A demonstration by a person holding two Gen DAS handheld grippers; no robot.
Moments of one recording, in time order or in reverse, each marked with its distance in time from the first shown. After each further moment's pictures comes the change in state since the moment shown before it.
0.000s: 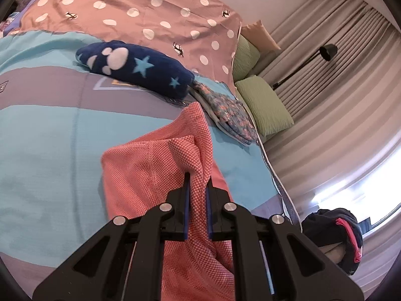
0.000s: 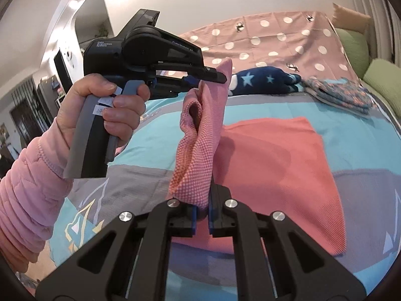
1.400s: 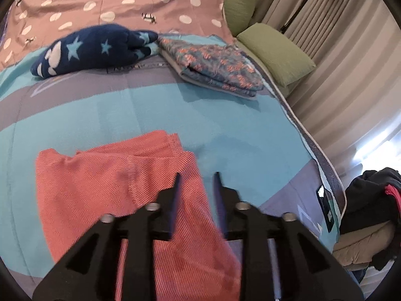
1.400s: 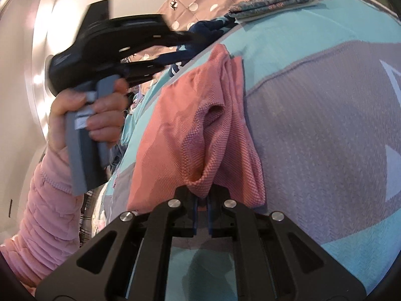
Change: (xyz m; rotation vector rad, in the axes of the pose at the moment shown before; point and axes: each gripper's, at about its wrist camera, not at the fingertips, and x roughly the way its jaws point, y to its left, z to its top) left arm 0.145 -0.114 -0.035 0.232 0.148 0.213; right arm -0.026 -0.152 -0.070 0.525 0.133 0.167
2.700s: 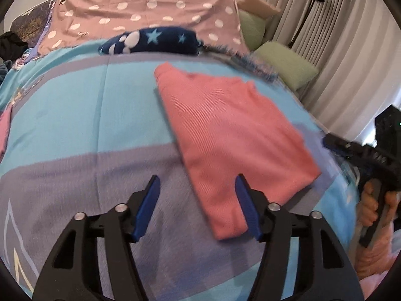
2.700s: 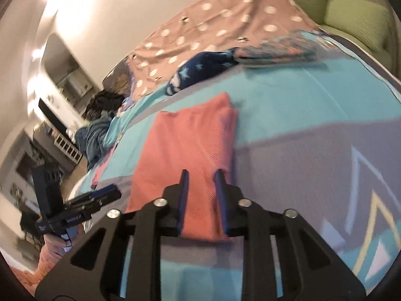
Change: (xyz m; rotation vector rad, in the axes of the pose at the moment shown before) left arm -0.111 0.091 -0.175 -0.028 -0.172 0.073; right arm -0.028 0.038 0.055 -0.223 -0.083 -0.132
